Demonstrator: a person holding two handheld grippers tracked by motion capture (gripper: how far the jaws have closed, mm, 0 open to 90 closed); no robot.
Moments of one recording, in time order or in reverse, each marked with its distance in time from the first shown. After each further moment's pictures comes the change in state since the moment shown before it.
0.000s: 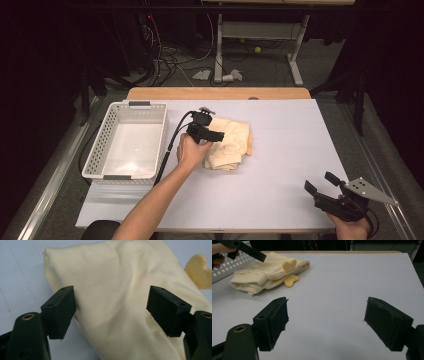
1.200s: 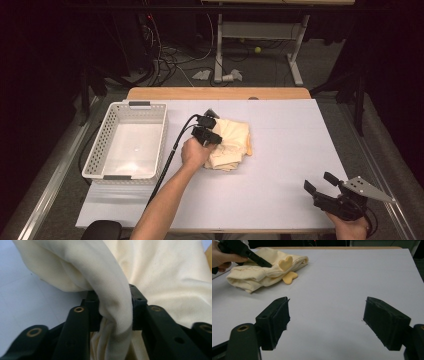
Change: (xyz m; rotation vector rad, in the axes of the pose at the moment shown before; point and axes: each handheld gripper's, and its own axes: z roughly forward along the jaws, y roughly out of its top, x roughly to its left) left arm 0.003 0.000 0.027 0.138 -0.068 -0.017; right arm 0.000 0.001 0.003 0.029 -0.008 0.003
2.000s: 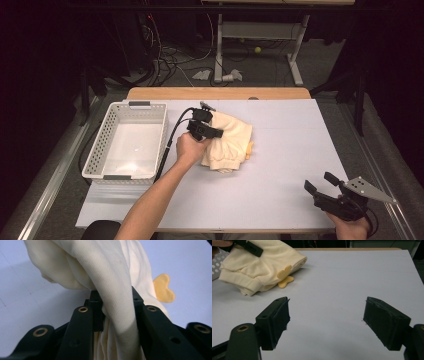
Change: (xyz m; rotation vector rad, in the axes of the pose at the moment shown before) left arm -0.006 0.001 -0.049 -0.122 -0.135 0.071; right arm 0.000 0.000 -0.001 -0.011 0.002 0.001
